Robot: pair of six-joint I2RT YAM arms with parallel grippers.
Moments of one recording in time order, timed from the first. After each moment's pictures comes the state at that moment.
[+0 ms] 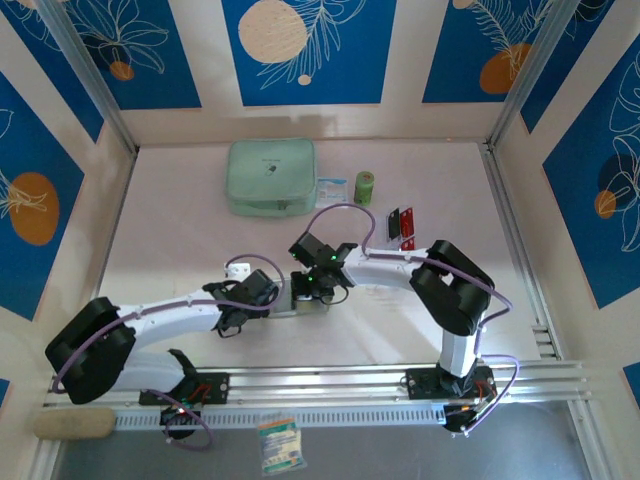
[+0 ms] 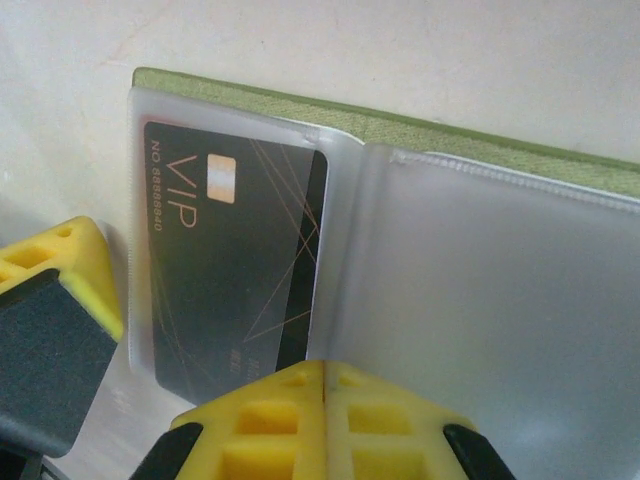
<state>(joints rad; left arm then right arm) -0.83 1.29 0.53 -0.52 -0.47 -0.83 0.93 1.83 1.11 -0.41 -0.22 0.76</state>
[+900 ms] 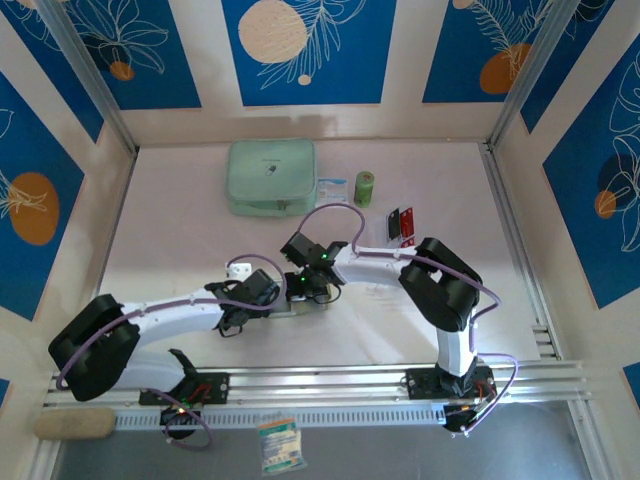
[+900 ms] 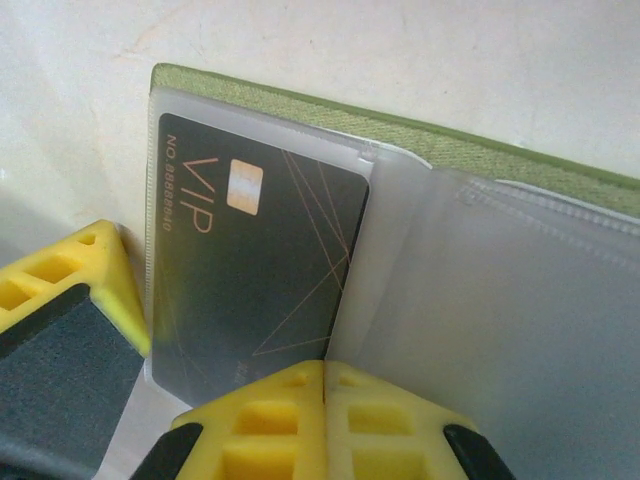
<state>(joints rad) -0.82 1.30 0.53 -0.50 -0.47 -0.83 0.95 1.89 1.18 -0.45 -0.23 0.74</state>
